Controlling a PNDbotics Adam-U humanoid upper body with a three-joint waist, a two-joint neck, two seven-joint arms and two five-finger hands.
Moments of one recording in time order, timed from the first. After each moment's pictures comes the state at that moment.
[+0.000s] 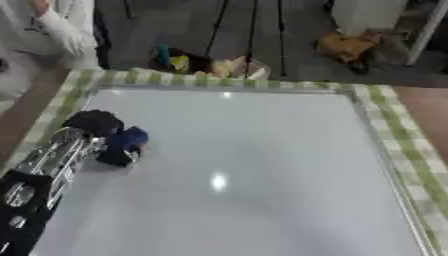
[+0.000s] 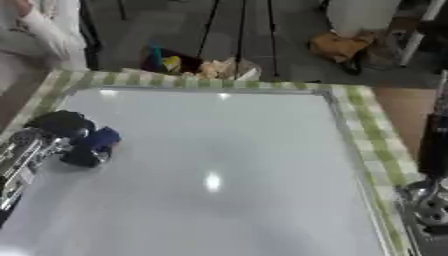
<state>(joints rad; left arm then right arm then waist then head) -0.84 0.46 -0.23 -1.23 -1.34 0.12 -0.62 -0.45 -0.30 0.02 -1.99 0.35 -0.15 -0.51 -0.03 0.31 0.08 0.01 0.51</state>
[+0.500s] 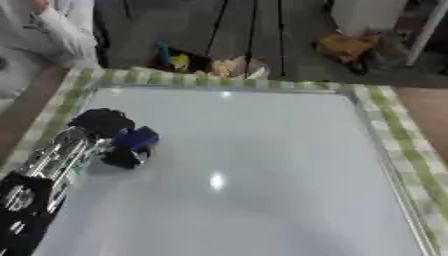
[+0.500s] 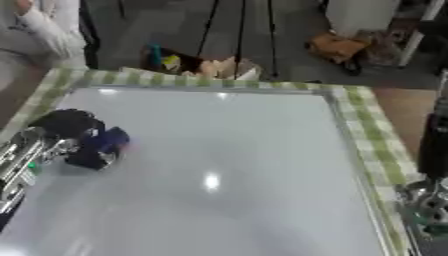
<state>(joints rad) -0.83 0.46 -0.27 -1.38 -1.29 0.09 -0.61 -0.45 -0.30 0.02 -1.99 0.35 -0.15 -0.51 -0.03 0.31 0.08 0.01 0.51</state>
